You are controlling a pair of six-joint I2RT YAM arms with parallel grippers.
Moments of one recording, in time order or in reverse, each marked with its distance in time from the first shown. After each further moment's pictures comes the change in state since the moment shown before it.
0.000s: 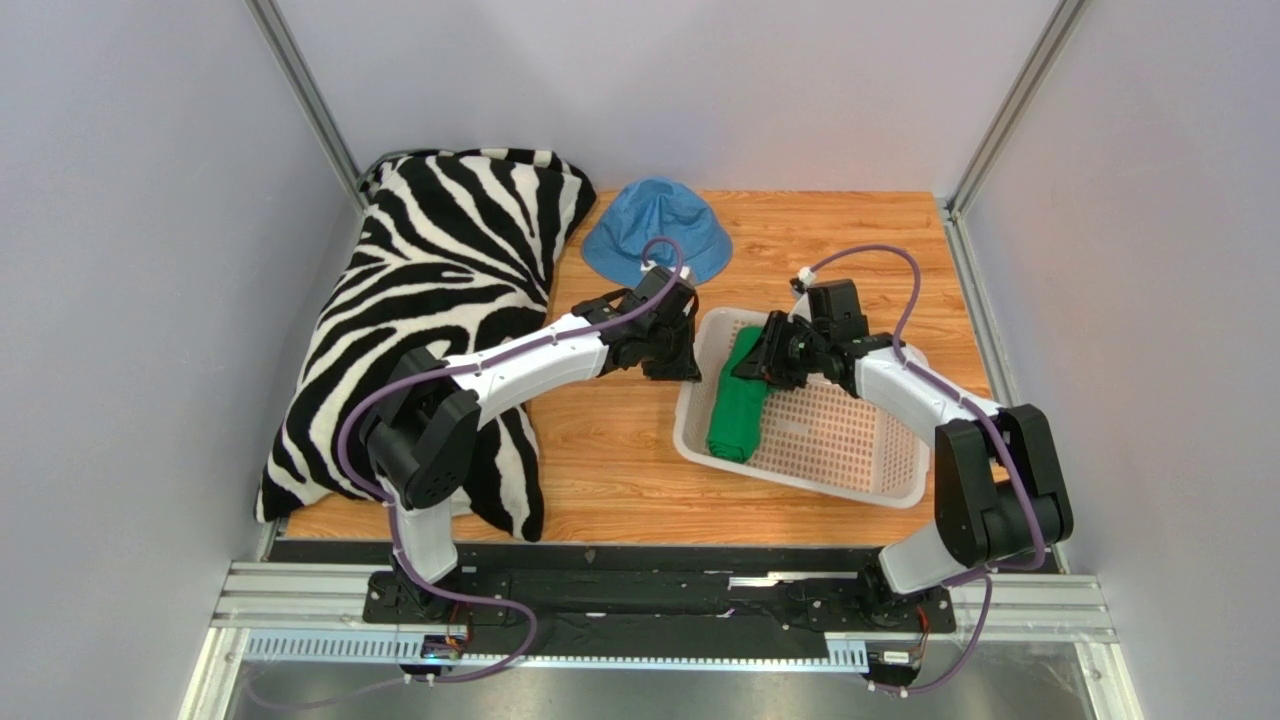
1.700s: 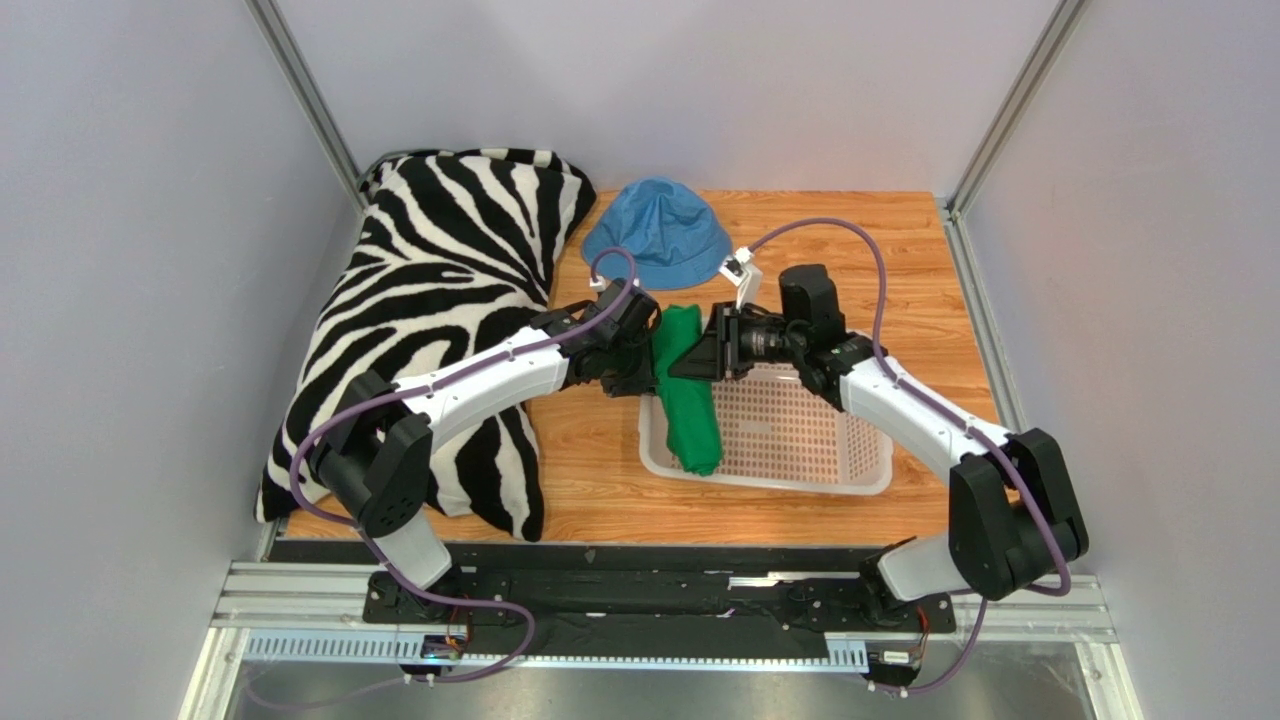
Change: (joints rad) left arm 0.055 -0.179 -0.165 -0.116 -0.078 -0.097; right arm 0.180 -0.085 0.037 0.238 -0.412 -0.120
